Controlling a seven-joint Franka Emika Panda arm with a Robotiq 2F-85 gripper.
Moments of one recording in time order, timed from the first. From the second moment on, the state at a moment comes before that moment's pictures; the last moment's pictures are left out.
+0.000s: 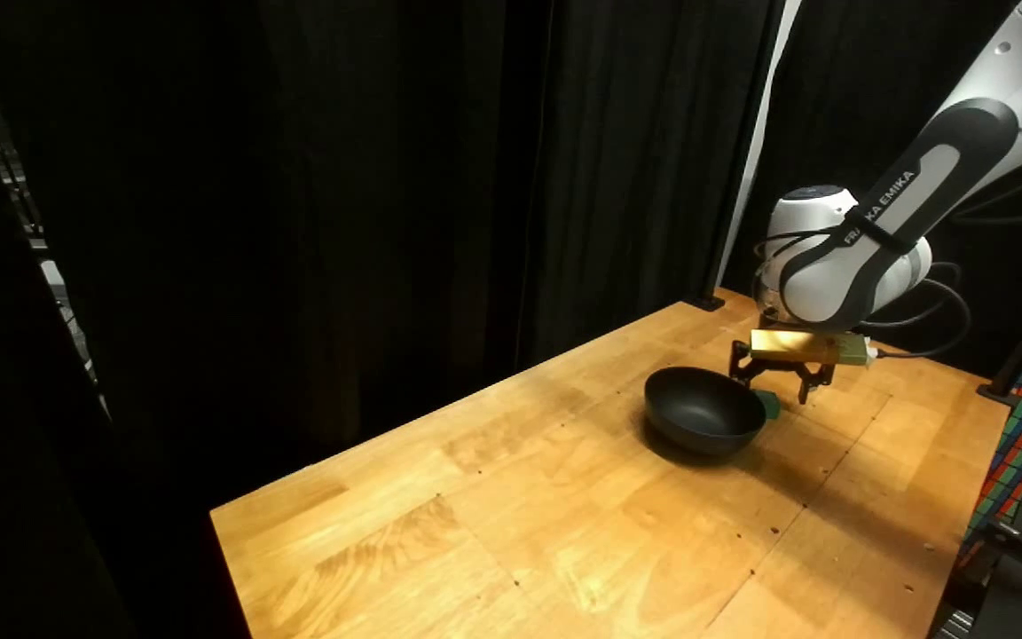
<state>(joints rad) 0.04 0.54 -0.28 -2.21 -0.13 2.72 0.85</state>
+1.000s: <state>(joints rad) -0.03 0.34 -0.21 -2.18 0.09 2.36 0.70</state>
